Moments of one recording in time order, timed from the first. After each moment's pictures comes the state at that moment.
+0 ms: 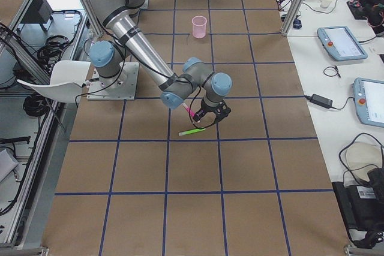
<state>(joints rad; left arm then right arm) -1.13 -1.59 -1.83 -1.43 1.56 0.66 0.89 -1.16 1.83 -2.03 -1.61 0.11</state>
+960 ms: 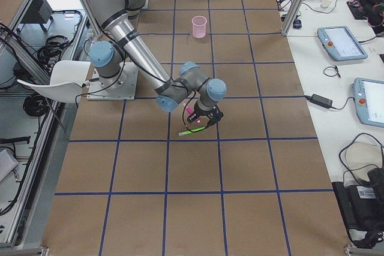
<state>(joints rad) -1.06 -1.80 -1.93 -1.11 1.67 0.56 0.85 -1.16 1.88 -2.03 -1.66 0.07</state>
